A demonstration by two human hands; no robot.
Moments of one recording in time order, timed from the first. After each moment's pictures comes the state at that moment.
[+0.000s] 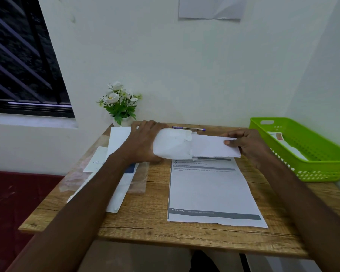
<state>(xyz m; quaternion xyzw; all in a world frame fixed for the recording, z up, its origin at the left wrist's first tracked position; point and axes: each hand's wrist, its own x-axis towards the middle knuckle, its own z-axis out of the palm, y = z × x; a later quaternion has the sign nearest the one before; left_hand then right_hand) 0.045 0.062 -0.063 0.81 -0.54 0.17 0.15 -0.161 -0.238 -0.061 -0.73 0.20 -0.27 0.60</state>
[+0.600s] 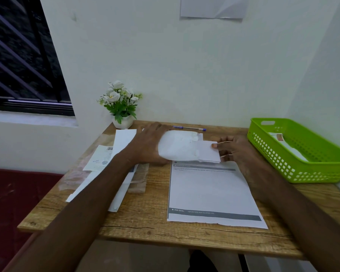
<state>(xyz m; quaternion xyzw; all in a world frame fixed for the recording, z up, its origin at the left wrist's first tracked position) 0.038 0.052 -0.067 0.81 -0.55 0.13 0.18 -0.153 -0.204 -0.069 -0.71 0.22 -0.21 0.64</state>
